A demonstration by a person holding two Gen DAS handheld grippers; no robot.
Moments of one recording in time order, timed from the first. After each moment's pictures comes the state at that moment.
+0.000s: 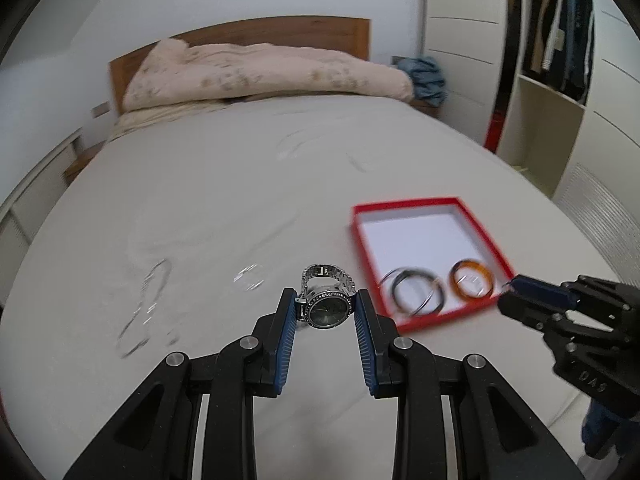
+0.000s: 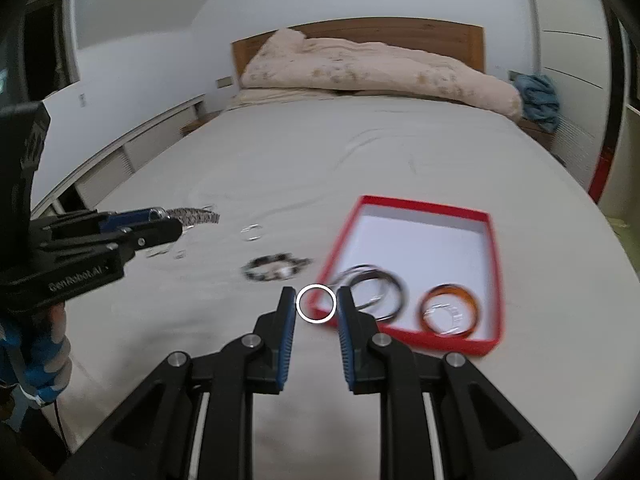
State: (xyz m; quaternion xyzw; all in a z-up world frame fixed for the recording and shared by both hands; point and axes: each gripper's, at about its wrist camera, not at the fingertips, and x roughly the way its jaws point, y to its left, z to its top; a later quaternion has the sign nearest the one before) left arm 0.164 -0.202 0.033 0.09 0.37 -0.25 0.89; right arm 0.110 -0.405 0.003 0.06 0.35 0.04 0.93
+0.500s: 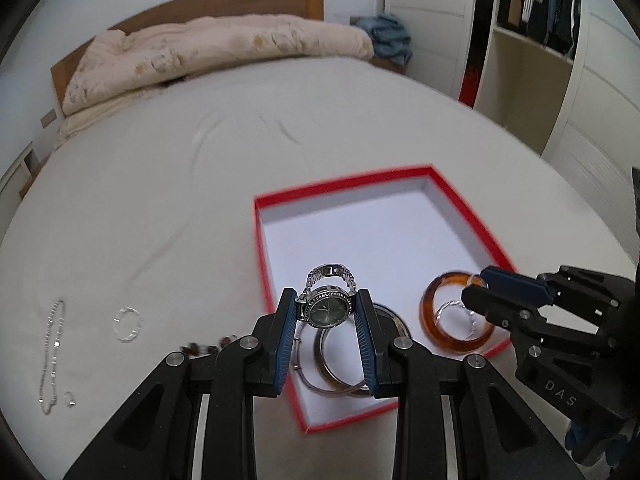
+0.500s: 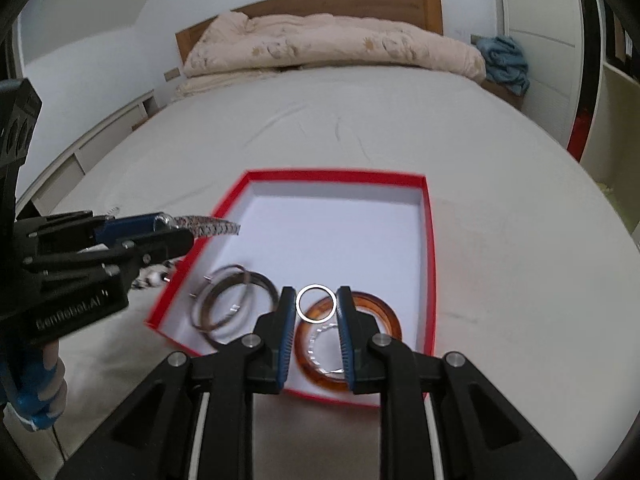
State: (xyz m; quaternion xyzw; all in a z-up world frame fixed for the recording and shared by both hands) left arm 0.224 -0.335 -0.053 0.14 0.41 -0.29 0.85; right arm 0.175 -0.498 -0.075 0.08 0.39 -0.01 0.92
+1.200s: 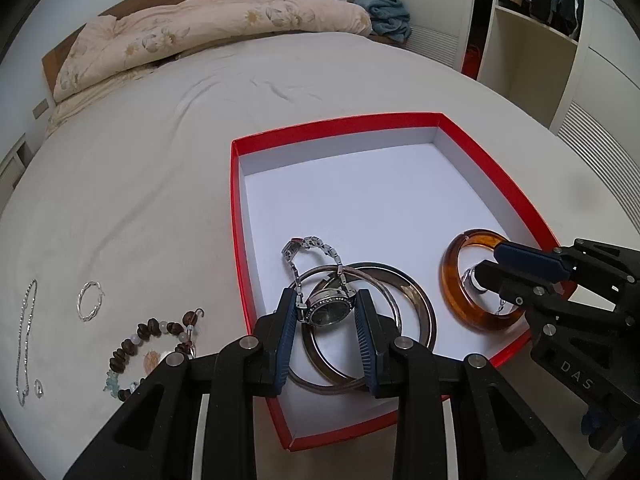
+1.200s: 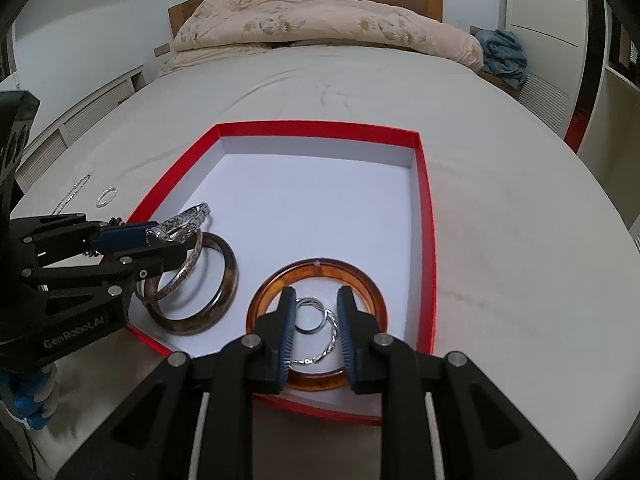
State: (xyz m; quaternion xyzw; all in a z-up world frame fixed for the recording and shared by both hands) left arm 0.229 -0.342 -0.099 0.15 0.44 -0.29 0.84; right arm 0.179 -0.505 -0.112 0.05 0.42 -0.03 0.91
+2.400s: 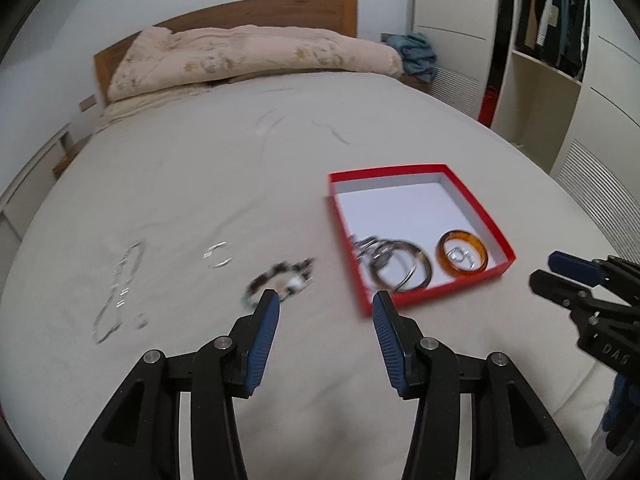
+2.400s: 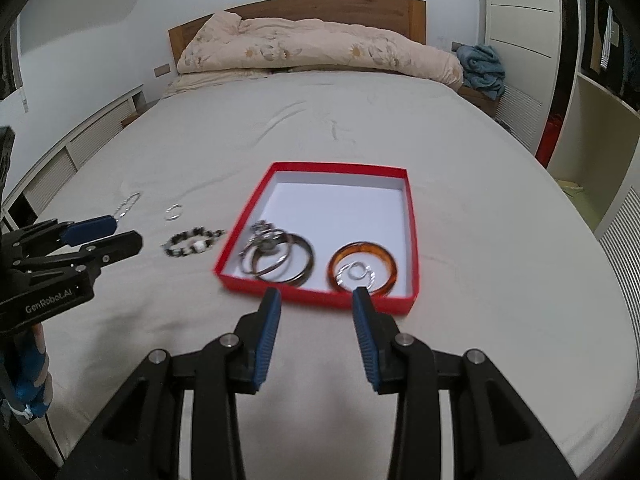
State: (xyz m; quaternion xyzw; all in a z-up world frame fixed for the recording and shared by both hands) left arm 0.148 -0.220 0.006 0.11 0.40 -0.24 0.88; right arm 0.086 -0.443 -0.009 0.06 0.40 -0.06 0.91
